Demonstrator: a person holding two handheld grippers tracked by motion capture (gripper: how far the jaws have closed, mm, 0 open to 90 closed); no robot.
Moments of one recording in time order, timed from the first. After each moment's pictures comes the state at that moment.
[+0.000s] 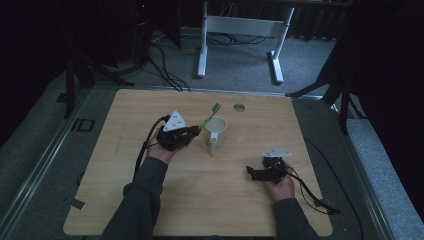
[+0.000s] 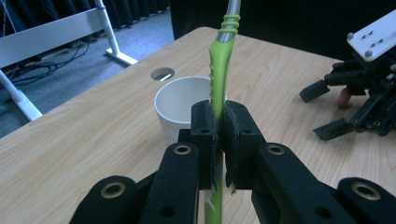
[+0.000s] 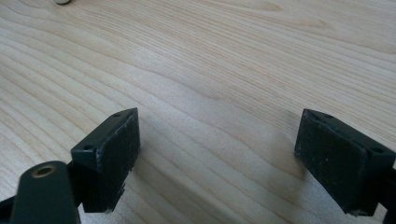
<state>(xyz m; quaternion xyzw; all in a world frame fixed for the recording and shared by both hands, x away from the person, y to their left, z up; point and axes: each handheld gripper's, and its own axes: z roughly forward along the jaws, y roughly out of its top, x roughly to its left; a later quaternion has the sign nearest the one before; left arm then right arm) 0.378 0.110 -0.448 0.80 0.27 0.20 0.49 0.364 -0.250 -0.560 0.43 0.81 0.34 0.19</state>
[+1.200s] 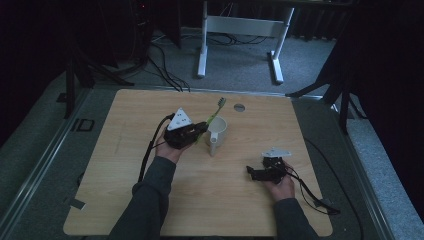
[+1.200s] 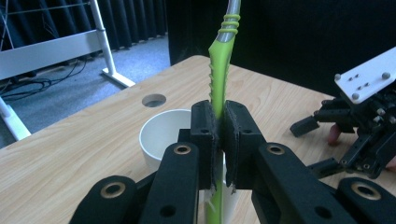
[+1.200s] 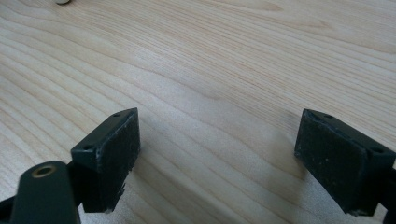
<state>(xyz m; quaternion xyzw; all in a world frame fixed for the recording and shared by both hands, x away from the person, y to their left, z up) 0.382 0.093 -0.447 0.77 0.28 0.20 0.54 0.364 -0.250 -0.560 0.43 0.81 0.34 0.19</state>
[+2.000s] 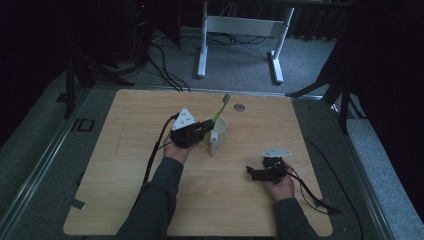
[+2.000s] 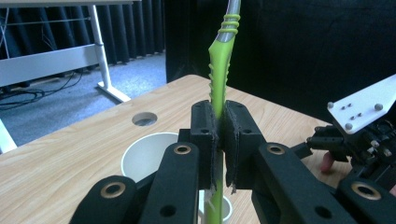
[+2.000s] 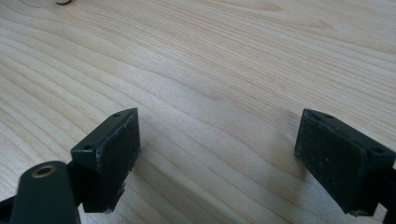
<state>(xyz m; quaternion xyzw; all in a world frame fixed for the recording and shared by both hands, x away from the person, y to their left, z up) 0.386 0.076 -0.450 0.74 0.28 0.19 0.58 0.364 -0.250 -0.560 0.43 0.81 0.34 0.19</state>
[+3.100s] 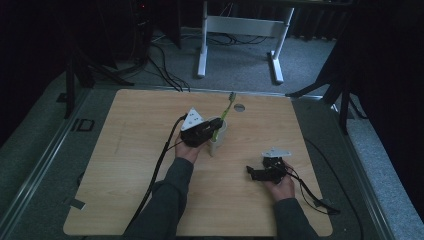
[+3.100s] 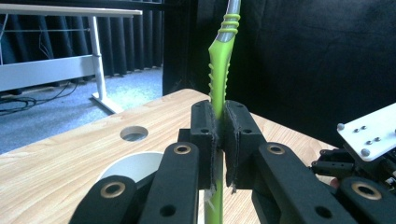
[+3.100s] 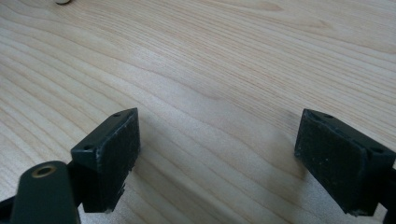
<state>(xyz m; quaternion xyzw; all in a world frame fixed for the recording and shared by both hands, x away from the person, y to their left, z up) 0.402 0.052 -0.470 0.71 0.29 0.19 0.61 0.364 -0.250 -0.560 0.43 0.81 0.34 0.18</state>
